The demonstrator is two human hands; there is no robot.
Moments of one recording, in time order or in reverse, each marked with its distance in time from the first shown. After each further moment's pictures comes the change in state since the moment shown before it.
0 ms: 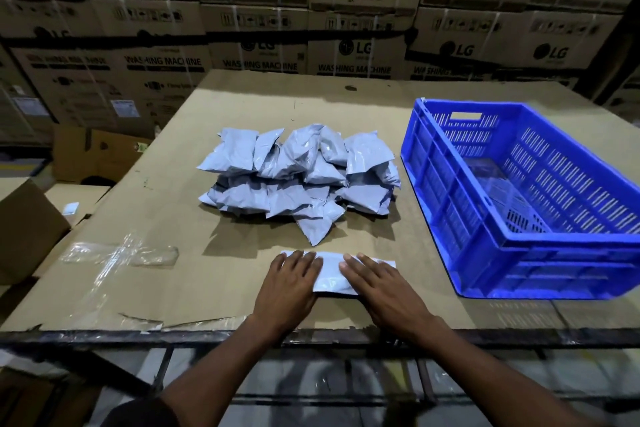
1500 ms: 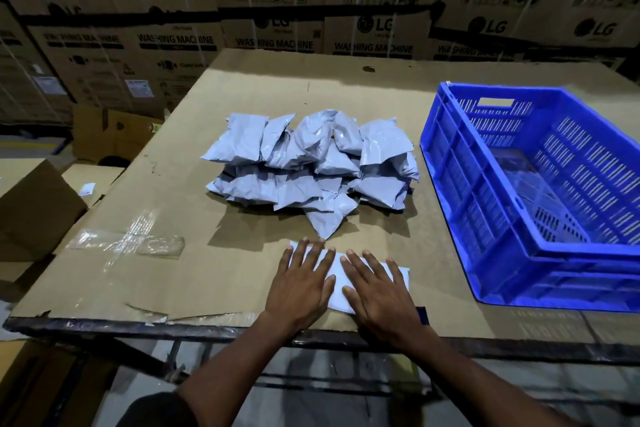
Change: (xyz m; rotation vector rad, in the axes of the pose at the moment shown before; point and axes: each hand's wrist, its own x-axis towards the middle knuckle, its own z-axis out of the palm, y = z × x) left_hand 0.008 0.006 0.020 -0.041 -0.108 -0.156; right_hand 0.014 -0.025 0.031 0.069 -0.088 0.251
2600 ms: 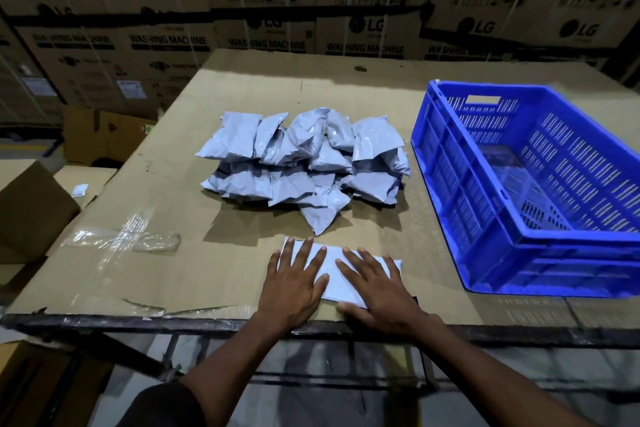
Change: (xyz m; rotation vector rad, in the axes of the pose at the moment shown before) left_hand -0.014 0.000 0.008 -0.056 -0.086 -0.070; right_hand -0.008 0.017 -0.009 0.080 -0.169 -0.129
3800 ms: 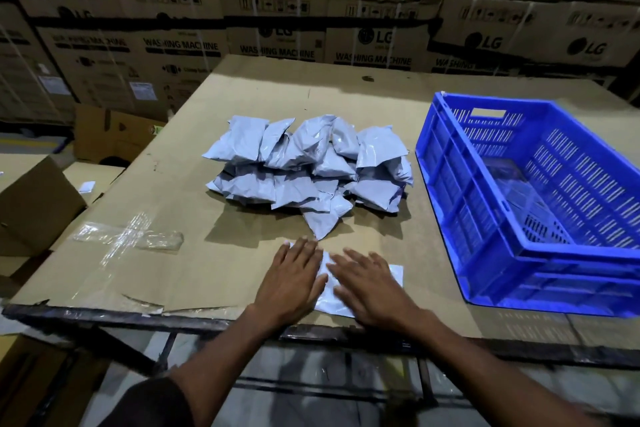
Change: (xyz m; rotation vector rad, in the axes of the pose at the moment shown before) left_hand 0.010 -0.005 -0.014 0.087 0.170 0.139; right_hand 0.018 -0.007 -0.017 0.014 0.169 -0.134
